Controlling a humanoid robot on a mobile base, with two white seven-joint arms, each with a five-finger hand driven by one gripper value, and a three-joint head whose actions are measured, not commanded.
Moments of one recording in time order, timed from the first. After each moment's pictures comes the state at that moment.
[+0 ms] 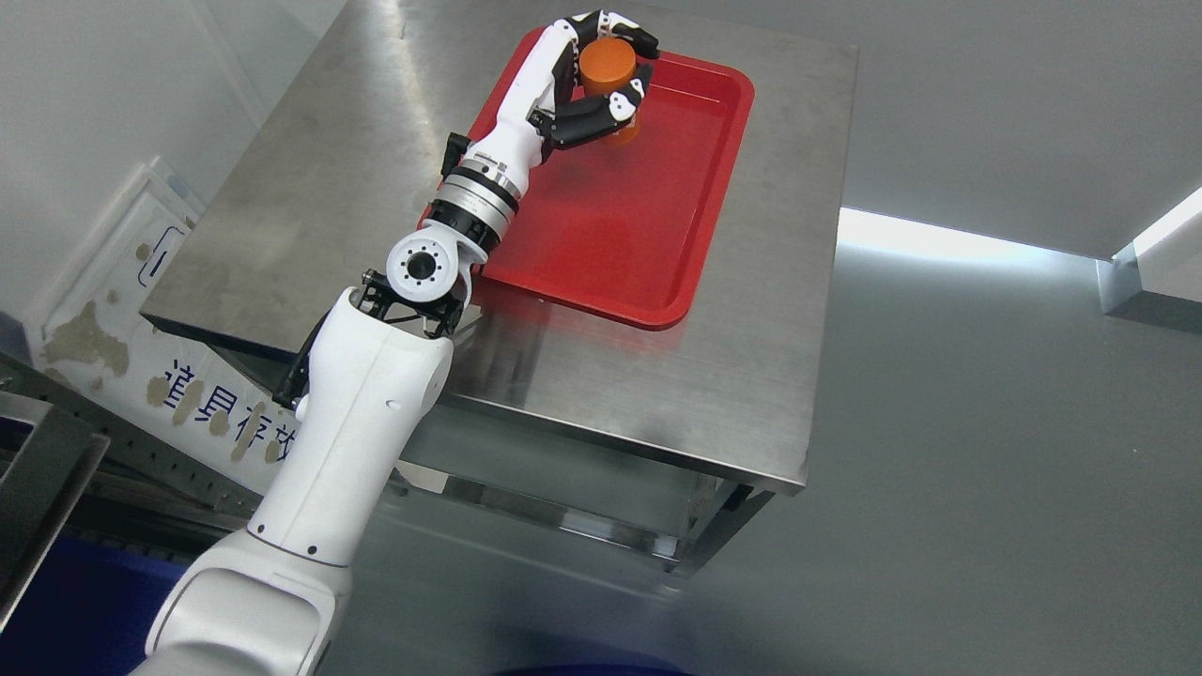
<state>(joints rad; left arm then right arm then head) -0.64 0.00 -0.35 -1.27 0.11 -0.09 -0.11 0.00 0.00 0.00 0.00 0.00 -0.02 -0.06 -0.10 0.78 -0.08</state>
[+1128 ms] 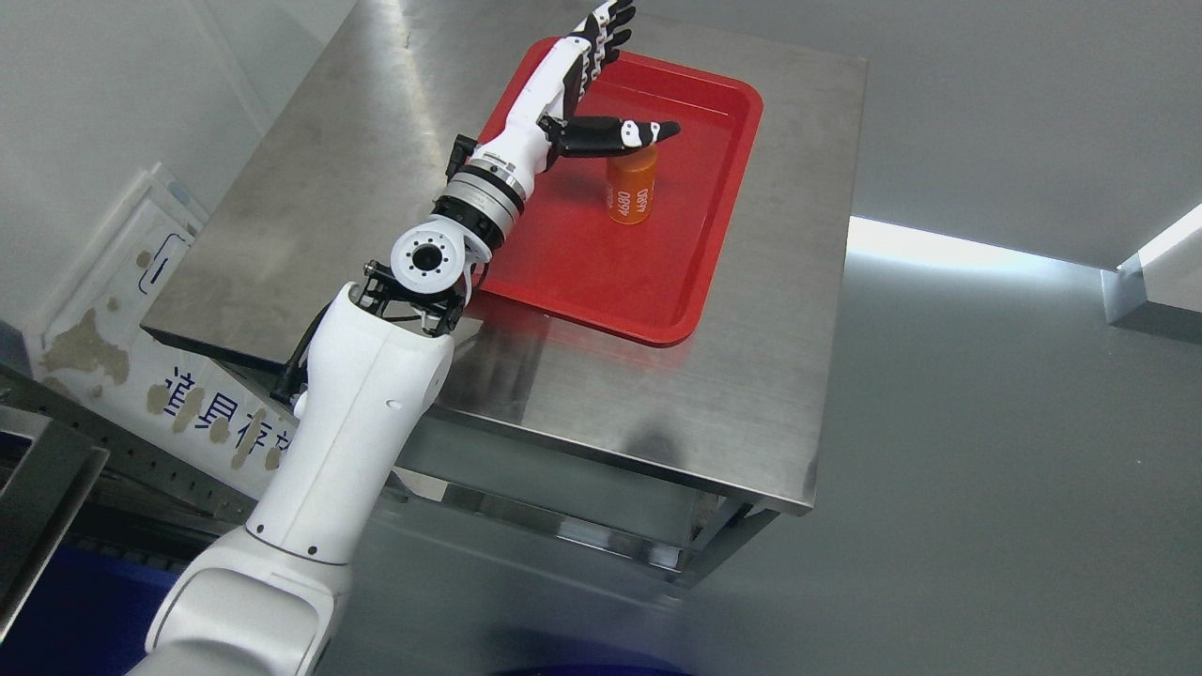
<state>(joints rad) -0.67 0.00 -0.34 -1.35 0.08 0.05 -0.11 0.00 0.00 0.00 0.00 0.00 -0.02 -0.06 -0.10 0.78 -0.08</state>
